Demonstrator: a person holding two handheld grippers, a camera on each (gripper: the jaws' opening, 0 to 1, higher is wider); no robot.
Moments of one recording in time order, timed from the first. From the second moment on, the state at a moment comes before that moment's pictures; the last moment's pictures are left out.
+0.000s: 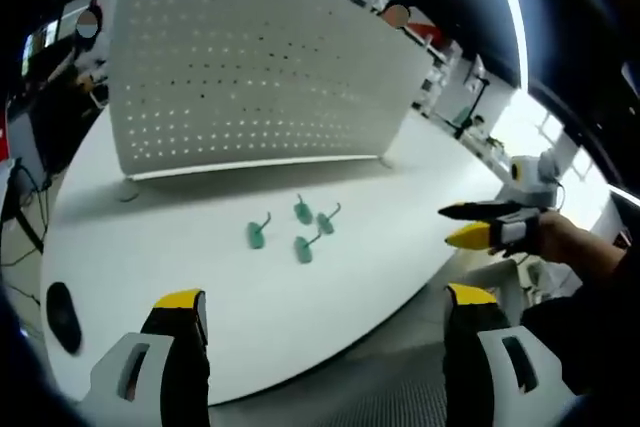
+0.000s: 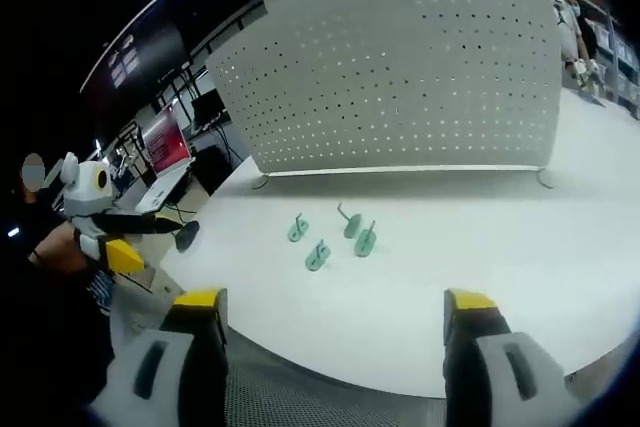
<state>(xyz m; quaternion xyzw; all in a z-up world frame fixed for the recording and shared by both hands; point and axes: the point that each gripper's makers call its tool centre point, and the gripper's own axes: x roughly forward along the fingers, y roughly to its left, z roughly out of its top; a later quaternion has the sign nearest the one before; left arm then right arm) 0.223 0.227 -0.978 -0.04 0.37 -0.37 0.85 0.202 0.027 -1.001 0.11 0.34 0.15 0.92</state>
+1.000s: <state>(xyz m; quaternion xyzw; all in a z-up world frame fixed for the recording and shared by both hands) 0.230 0.252 -0.971 -0.07 0.36 -0.34 0.87 0.204 0.034 -0.997 0.09 0.33 0.16 0.93</state>
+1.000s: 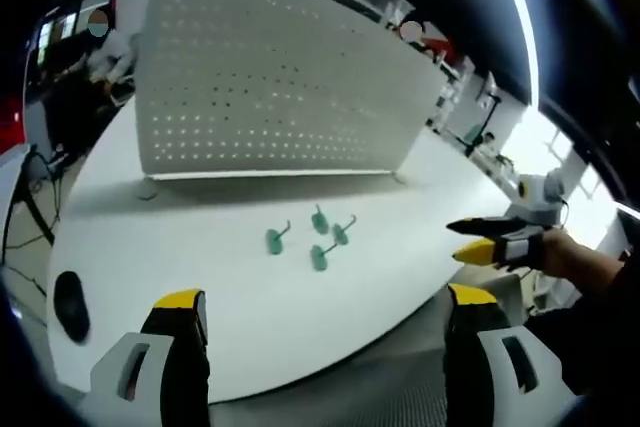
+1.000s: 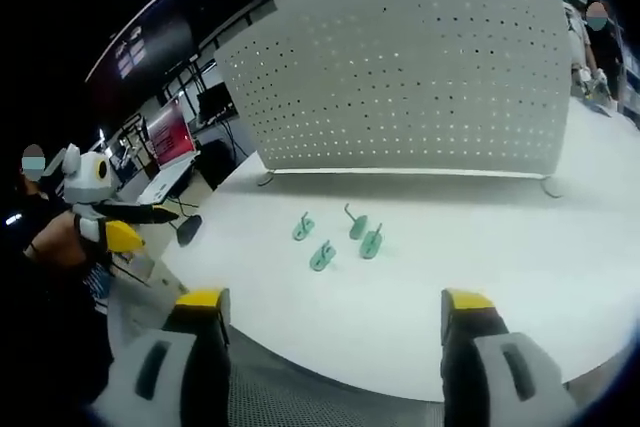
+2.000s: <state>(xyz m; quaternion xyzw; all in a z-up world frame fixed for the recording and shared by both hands) 0.238 0.278 -0.980 -0.07 0.38 -0.30 0.87 0.287 0.104 -1.058 0.10 0.36 0.23 0.90</state>
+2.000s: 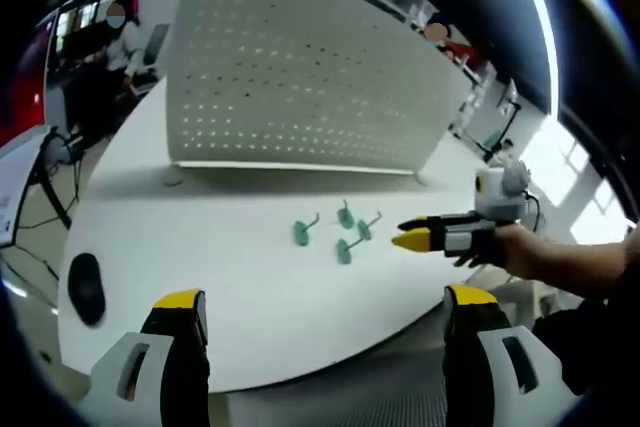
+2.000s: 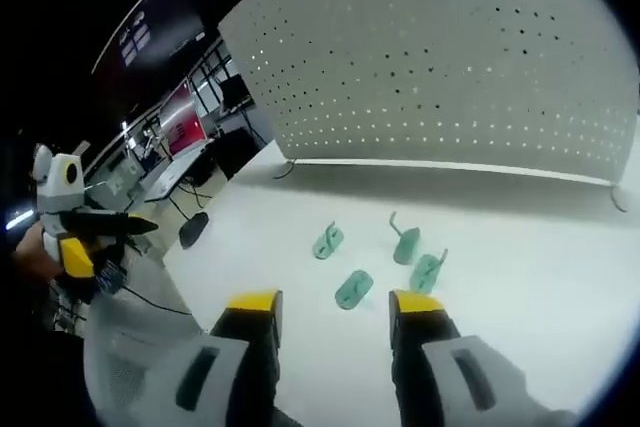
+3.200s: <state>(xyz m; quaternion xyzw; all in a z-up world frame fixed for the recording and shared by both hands) 0.239 0.277 -0.992 -0.08 0.40 -0.30 0.86 0.328 0.106 -1.118 0.16 0.43 0.12 0.88</state>
